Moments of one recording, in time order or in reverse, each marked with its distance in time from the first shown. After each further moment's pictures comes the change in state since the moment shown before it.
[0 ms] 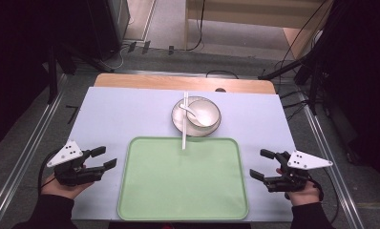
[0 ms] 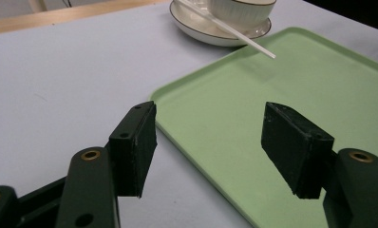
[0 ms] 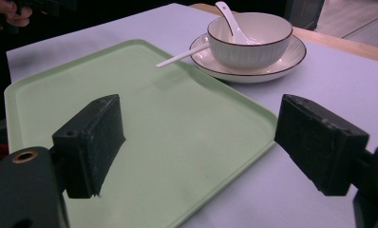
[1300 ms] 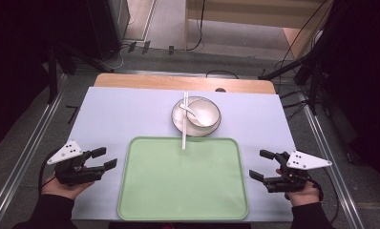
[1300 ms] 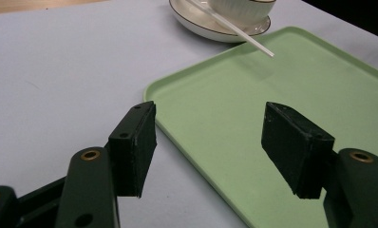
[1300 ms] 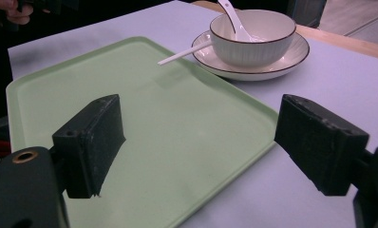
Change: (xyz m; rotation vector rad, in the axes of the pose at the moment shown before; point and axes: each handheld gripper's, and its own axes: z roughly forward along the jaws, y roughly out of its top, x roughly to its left) left arm 0.002 -0.001 0.003 0.037 -0.018 -0.047; right arm 0.001 0.000 0.001 0.009 0.006 -0.003
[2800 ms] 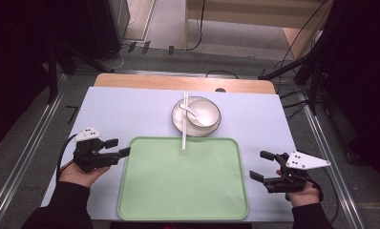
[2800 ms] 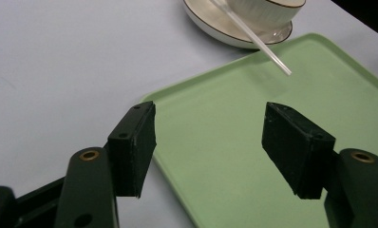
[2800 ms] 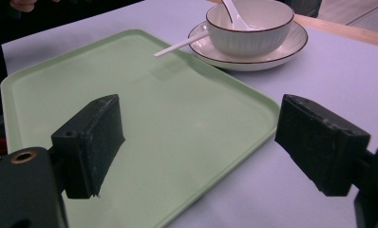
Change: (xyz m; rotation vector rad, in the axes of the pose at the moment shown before) left arm -0.008 0.039 0.041 0.108 0.035 -0.112; right arm 0.000 -0.004 0.000 0.029 -0.011 0.017
